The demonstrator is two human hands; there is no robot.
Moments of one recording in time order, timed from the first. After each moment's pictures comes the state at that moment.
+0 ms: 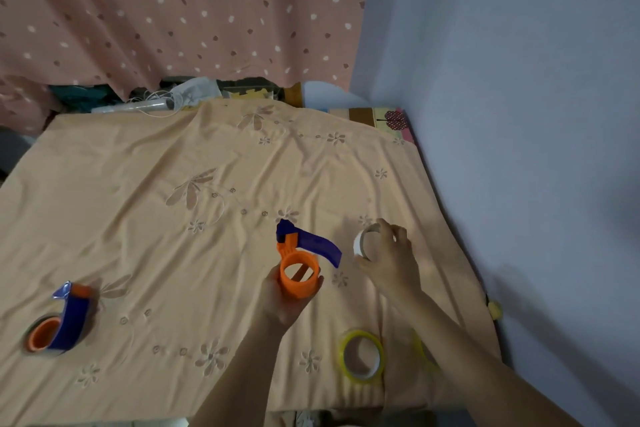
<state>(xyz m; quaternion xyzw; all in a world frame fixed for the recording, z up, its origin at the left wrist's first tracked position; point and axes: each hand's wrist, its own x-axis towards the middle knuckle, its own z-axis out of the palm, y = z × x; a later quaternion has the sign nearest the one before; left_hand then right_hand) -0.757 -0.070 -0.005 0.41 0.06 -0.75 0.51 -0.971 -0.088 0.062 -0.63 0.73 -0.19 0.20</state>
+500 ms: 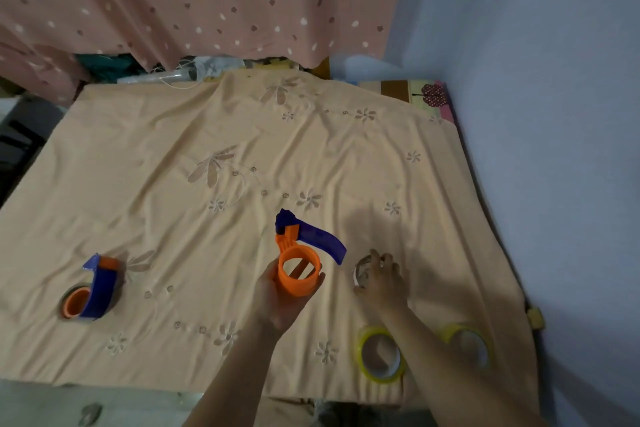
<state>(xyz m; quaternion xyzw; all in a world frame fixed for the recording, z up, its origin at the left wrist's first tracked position) -0.724 -0.058 -0.001 0.43 0.05 -0.73 0.53 -0.933 -0.093 -0.056 -0.67 0.71 0.04 0.22</state>
